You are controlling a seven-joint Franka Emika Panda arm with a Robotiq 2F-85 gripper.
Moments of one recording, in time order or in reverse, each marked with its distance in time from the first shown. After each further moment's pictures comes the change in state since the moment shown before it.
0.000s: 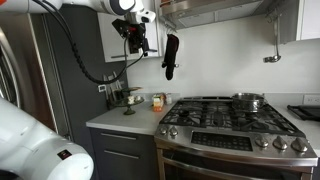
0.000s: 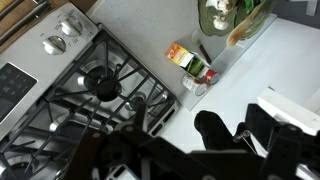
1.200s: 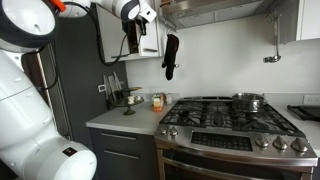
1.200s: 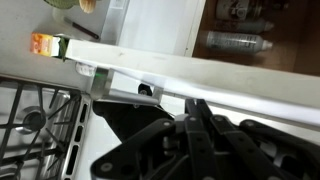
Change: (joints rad) arm 0.103 0.266 0.029 0.265 0.311 0.435 0.262
